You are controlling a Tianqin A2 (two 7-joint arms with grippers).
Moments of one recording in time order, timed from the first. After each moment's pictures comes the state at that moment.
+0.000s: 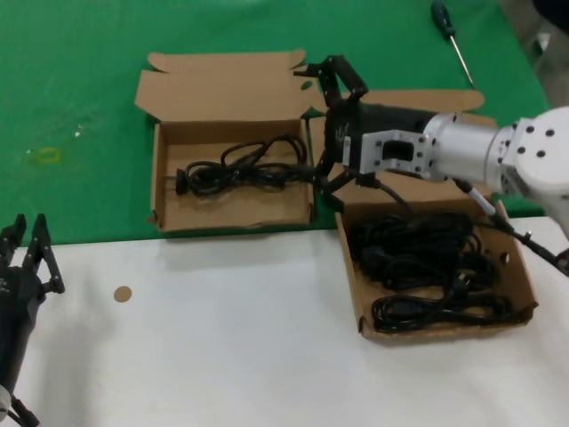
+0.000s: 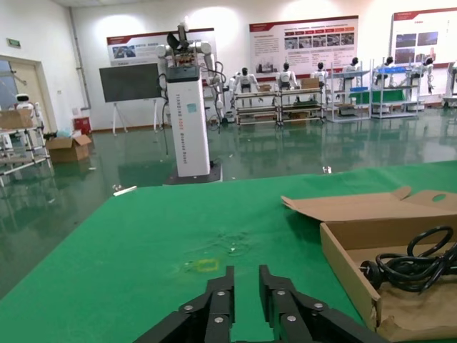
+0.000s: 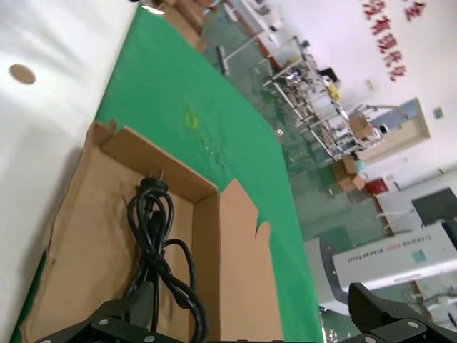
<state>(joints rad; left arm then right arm) 0.00 -0.30 1.60 -1.60 -1.80 0.00 0.00 0.85 0.40 -1.99 1.09 1.48 -0.68 -0.56</state>
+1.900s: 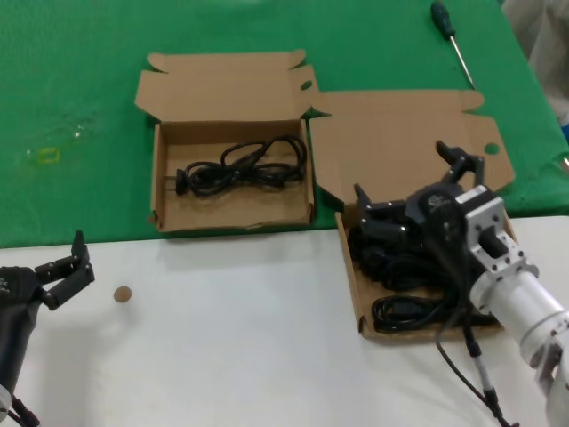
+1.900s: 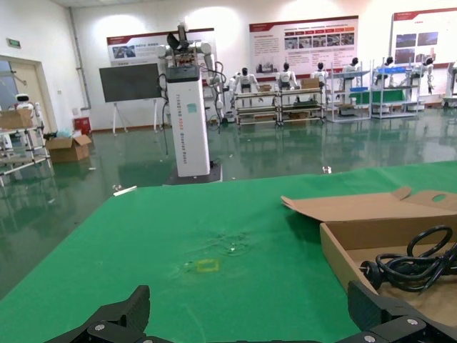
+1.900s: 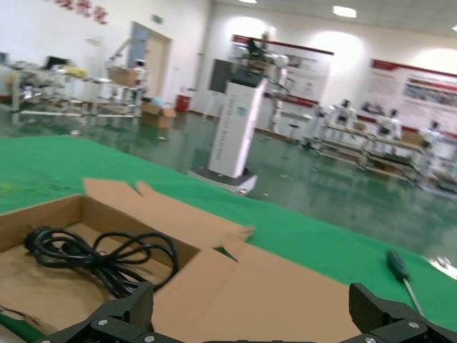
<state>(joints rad) 0.00 -0.30 1.60 -1.60 -1.80 0.00 0.00 0.18 0.32 -1.68 1.49 1.73 -0.14 -0.12</state>
